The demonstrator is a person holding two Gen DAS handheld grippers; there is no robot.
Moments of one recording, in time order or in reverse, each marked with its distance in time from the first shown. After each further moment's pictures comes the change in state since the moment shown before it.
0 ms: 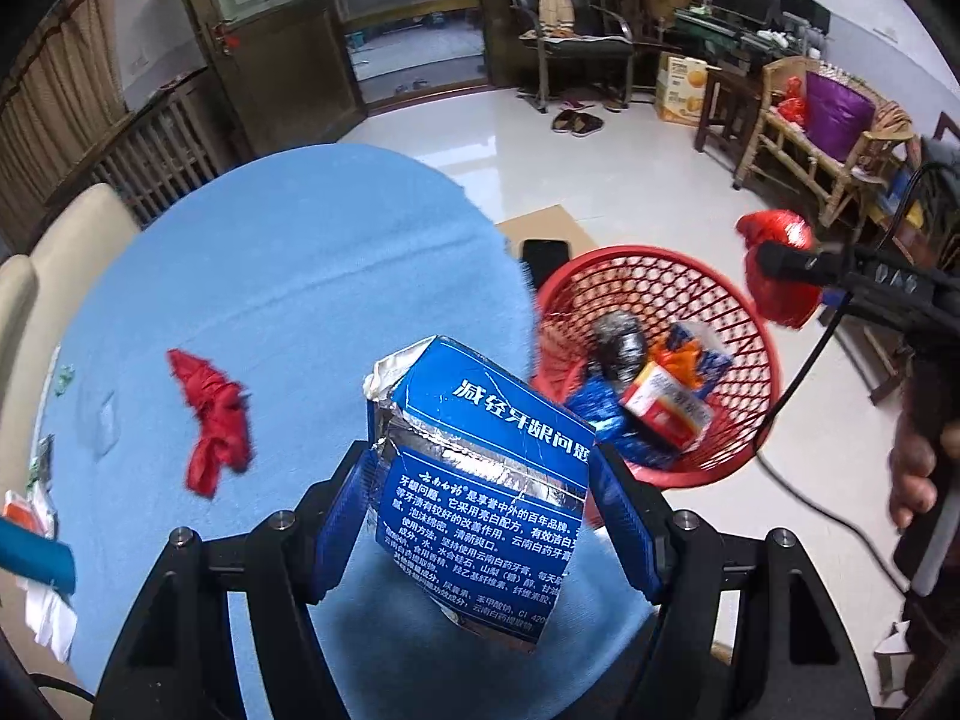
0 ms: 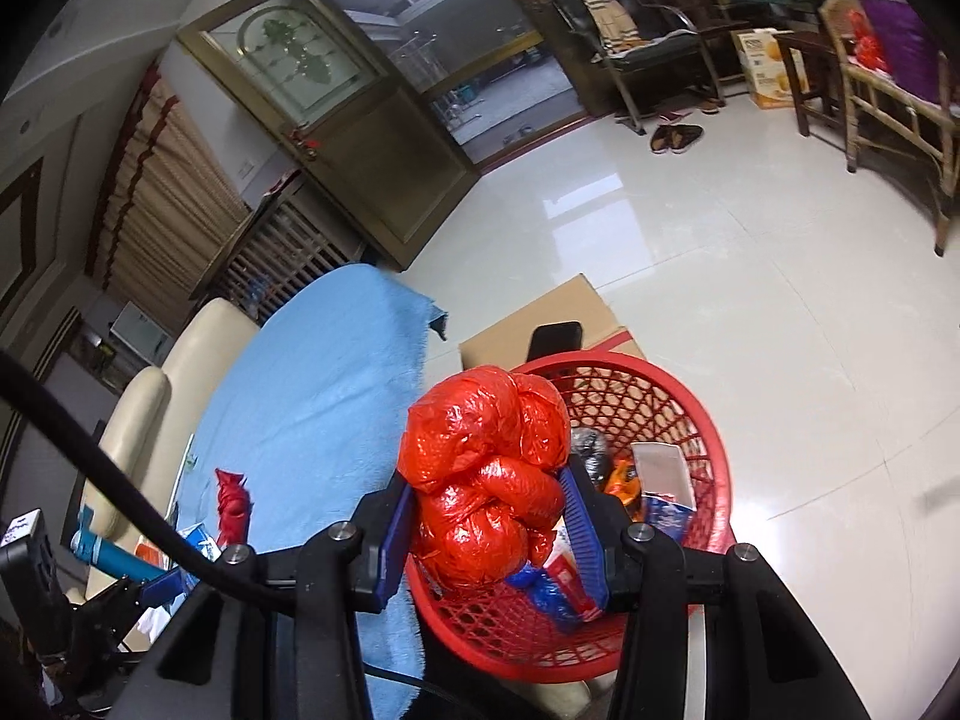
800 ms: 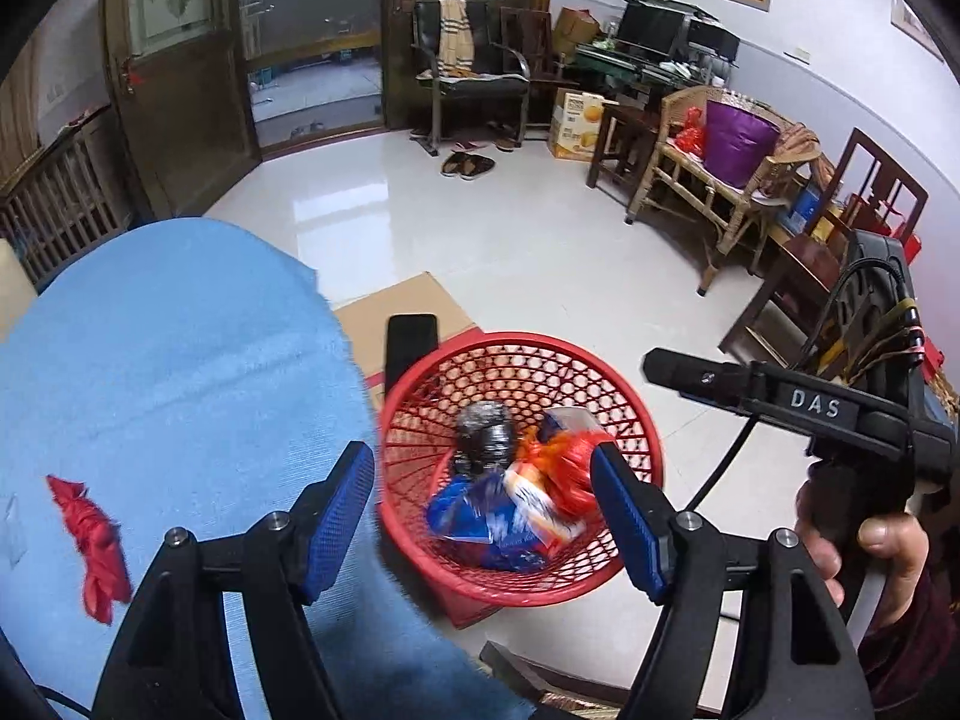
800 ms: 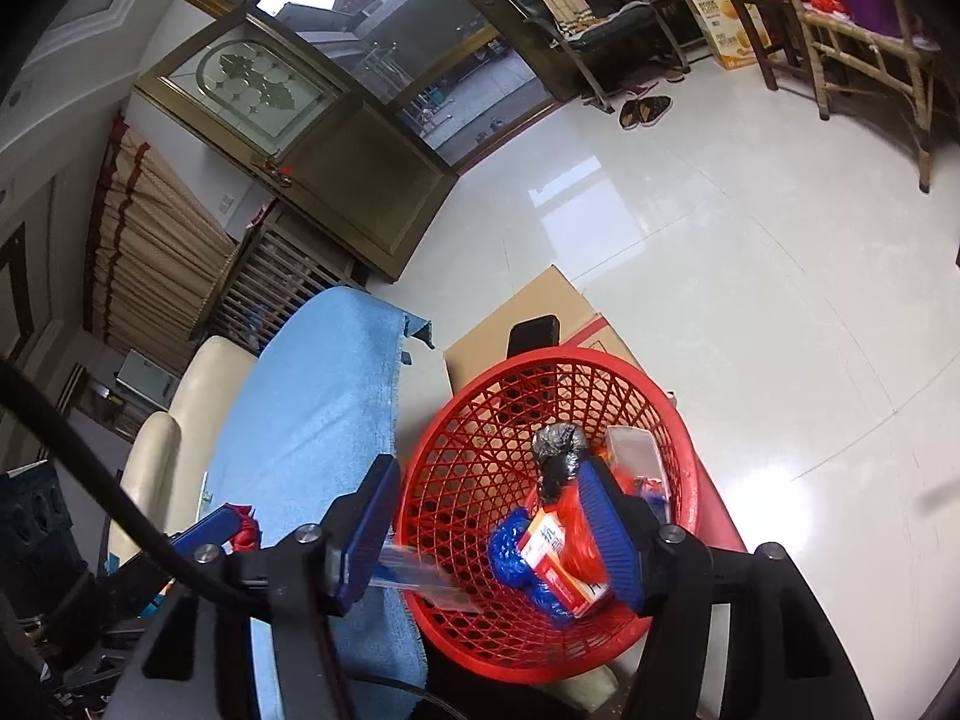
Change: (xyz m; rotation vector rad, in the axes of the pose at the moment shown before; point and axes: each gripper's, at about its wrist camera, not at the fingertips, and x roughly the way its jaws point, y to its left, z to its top) left arm 0.012 -0.046 0.054 0.061 -0.104 -0.235; right arm -0.004 -0.037 0.007 0.125 0.002 0.021
